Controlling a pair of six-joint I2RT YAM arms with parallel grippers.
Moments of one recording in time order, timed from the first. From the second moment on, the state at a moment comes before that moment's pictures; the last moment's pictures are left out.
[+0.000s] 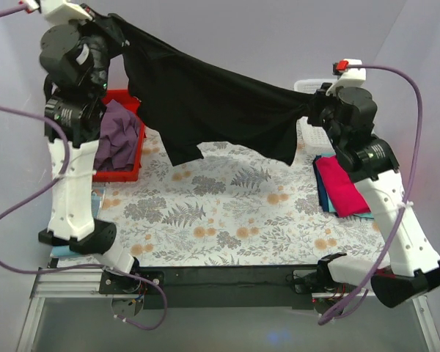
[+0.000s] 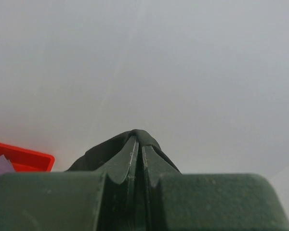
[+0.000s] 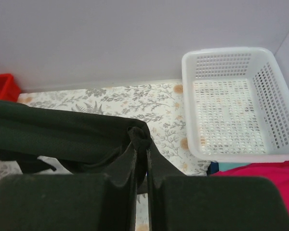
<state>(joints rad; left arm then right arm) -0.27 1.68 2.52 -0.59 -0.34 -0.39 0.37 1.23 1.57 -0.51 0.30 0.20</state>
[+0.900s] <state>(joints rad) -0.26 1.59 1.62 -0.19 -0.18 -0.45 0.43 1.08 1.01 -0.33 0.31 0.28</state>
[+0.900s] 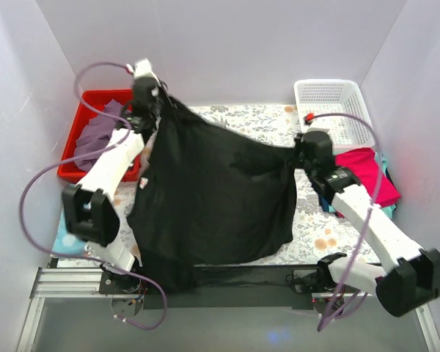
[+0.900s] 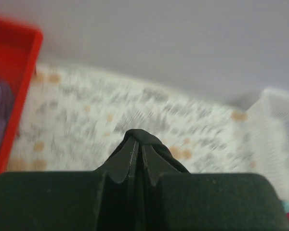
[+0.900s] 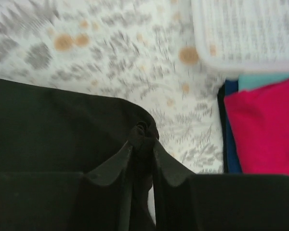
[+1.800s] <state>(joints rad) -0.24 2.01 1.71 -0.16 -0.27 -0.48 0.33 1.84 1.36 -0.31 0.34 0.23</state>
